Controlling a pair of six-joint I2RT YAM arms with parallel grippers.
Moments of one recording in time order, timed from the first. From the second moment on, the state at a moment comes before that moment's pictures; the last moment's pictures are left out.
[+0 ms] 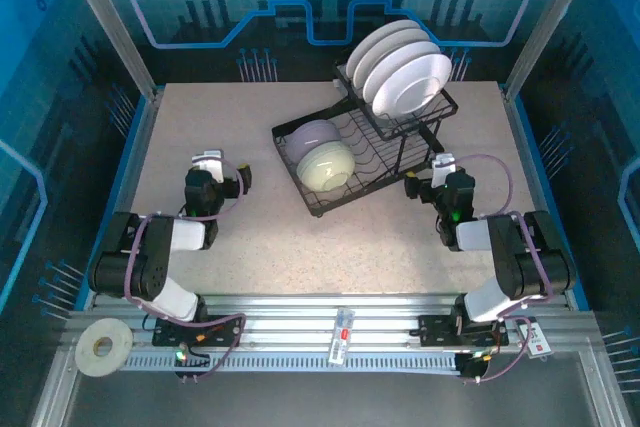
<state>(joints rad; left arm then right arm) -0.03 1.54 0.39 0.82 -0.05 -0.11 0.08 1.54 0.38 0.79 0.01 -0.06</state>
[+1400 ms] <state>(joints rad) -0.01 1.34 0.53 0.41 -0.04 -0.17 0.06 1.18 0.34 0.66 0.17 0.02</state>
